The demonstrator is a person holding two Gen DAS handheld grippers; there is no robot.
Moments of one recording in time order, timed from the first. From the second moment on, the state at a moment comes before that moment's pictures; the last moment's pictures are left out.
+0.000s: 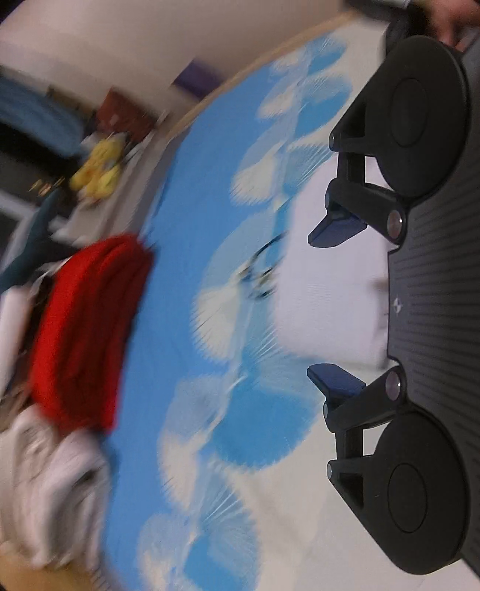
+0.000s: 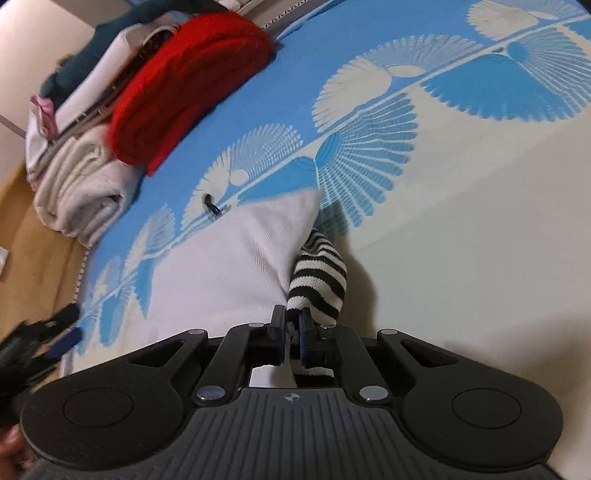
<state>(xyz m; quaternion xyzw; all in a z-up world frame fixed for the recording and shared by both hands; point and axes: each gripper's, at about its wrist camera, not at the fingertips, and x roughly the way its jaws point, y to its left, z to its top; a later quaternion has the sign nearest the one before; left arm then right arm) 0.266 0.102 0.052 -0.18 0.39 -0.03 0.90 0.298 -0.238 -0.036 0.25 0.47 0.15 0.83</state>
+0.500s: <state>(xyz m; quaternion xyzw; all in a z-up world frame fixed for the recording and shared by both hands) 0.240 0.075 -0.012 -0.06 0.56 -0.04 0.82 0.271 -0.217 -0.023 0.14 0.46 0.19 0.86</state>
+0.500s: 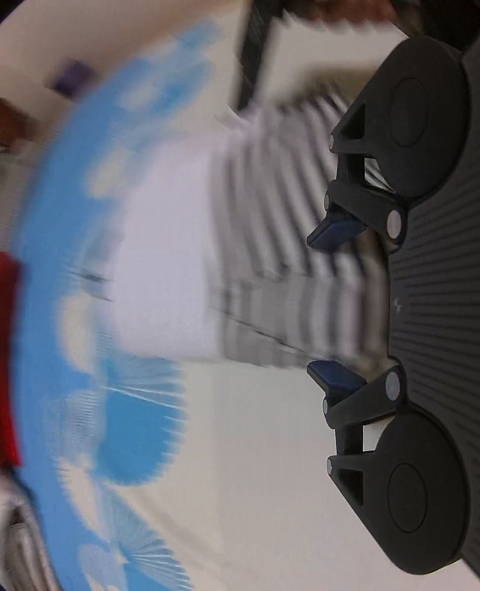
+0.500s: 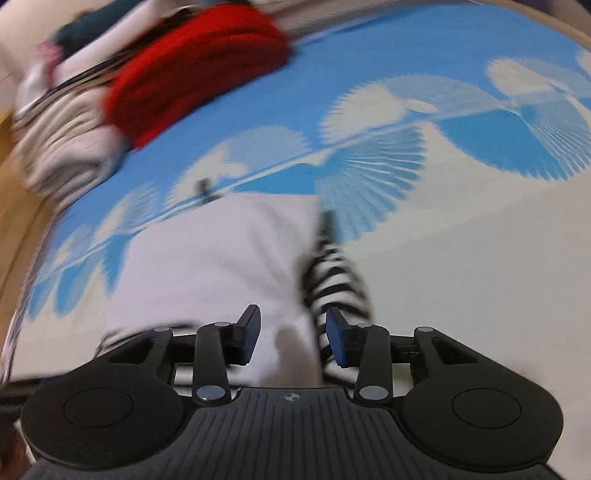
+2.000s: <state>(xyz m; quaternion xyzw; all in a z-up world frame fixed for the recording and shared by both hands) 0.054 0.010 0.070 -0.07 0.38 0.05 0.92 0.051 -0.187 0.048 -0.02 0.30 0.14 0.94</state>
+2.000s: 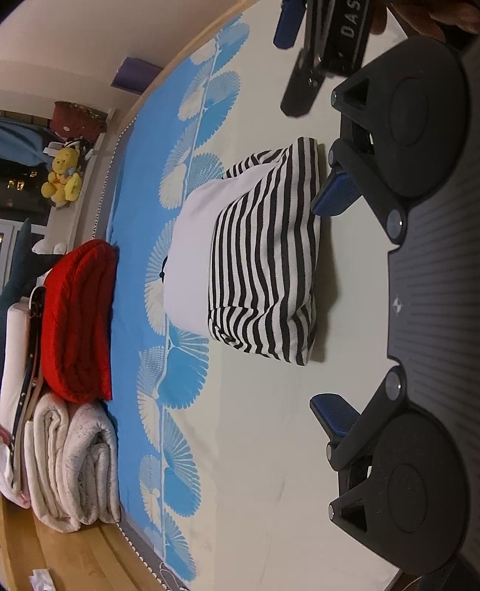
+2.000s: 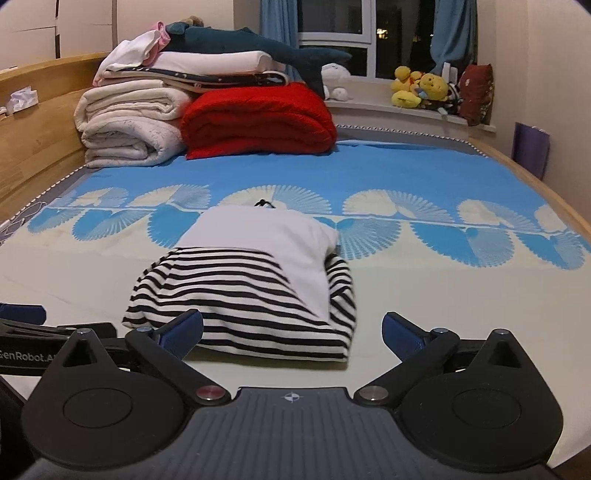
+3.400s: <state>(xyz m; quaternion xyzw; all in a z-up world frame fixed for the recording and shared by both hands) 0.060 0.011 0.060 -0.07 0.40 0.06 0.91 0.055 -0.171 0.041 -0.03 0.31 0.16 0.94</state>
